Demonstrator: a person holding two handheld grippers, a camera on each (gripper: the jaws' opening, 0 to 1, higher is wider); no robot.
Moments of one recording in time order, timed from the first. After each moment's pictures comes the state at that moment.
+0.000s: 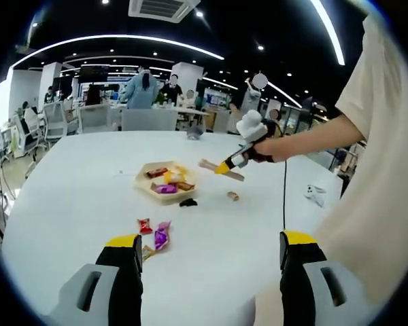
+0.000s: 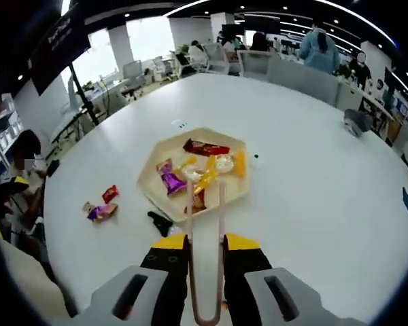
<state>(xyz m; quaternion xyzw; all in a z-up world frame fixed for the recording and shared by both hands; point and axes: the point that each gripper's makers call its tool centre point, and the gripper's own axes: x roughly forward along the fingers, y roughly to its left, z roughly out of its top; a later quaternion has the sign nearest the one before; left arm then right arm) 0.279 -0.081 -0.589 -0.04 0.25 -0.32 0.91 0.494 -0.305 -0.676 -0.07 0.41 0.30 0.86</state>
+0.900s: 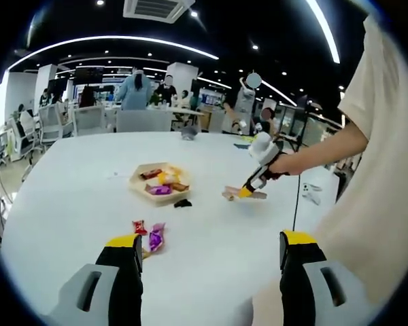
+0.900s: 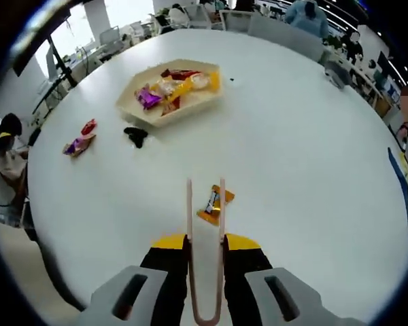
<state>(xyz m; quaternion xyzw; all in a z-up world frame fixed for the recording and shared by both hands) 0.275 -0.090 -0.587 -0.04 0.25 -0.33 0.91 0.414 -0.376 -0.733 -0.13 0.52 0.23 0.81</state>
